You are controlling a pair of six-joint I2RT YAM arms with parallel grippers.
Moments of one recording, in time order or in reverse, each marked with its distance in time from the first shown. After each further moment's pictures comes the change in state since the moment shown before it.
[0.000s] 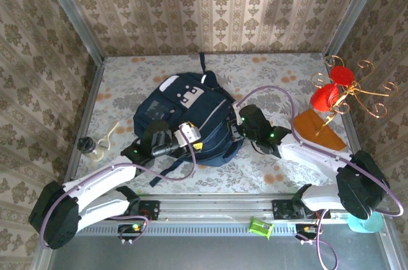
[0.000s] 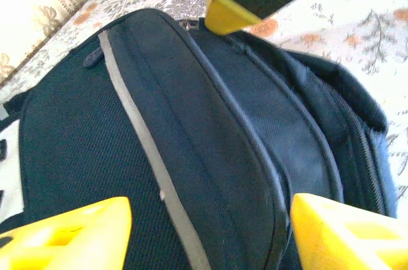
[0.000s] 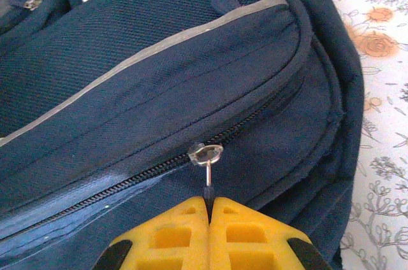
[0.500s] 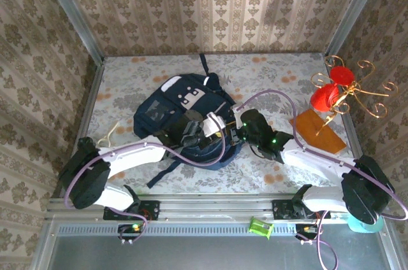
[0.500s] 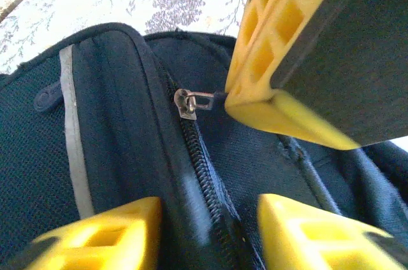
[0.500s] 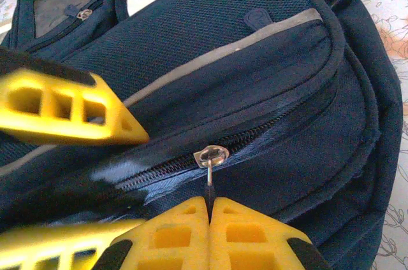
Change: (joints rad) left arm -0.156 0.412 0.286 -0.005 -0.235 -0.140; right arm 0.033 -0.045 -0.054 0.067 -0.038 0.029
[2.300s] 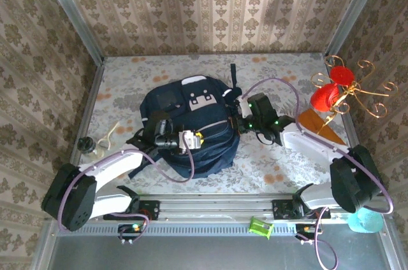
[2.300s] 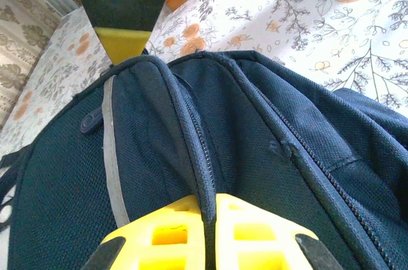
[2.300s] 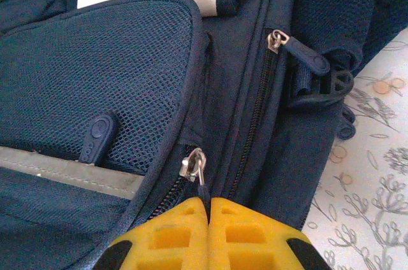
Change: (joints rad) left arm 0.309 -0.207 -0.234 0.037 0.652 0.625; right arm -0.214 0.108 0.133 -0.181 -0.200 -0.072
